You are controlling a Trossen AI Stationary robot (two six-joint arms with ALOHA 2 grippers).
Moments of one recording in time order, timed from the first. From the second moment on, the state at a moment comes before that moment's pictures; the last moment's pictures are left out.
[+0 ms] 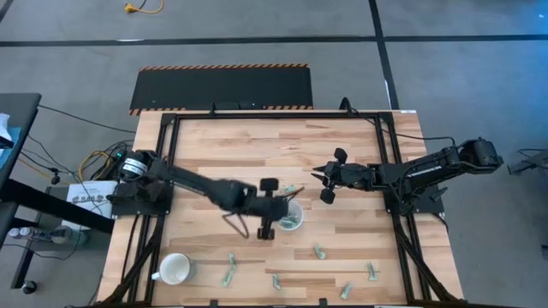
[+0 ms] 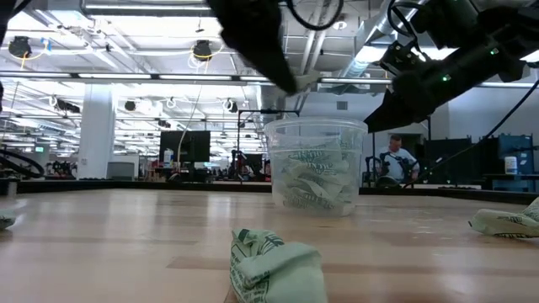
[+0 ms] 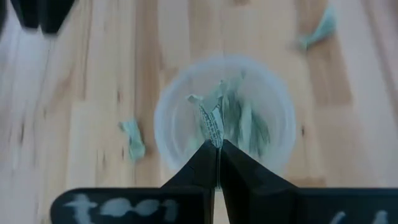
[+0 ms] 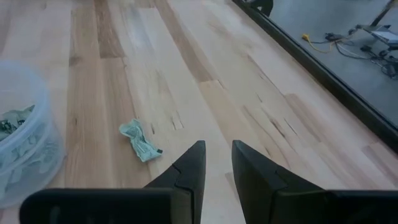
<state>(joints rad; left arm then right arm) -0.26 1.83 1.45 -0.57 -0.25 -0.06 0.04 1.18 0.38 0.27 0.39 0.03</state>
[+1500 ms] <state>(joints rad) -0.21 1.84 1.57 -0.70 -0.09 -0.16 0.04 1.18 0.38 0.27 -0.08 -0.02</state>
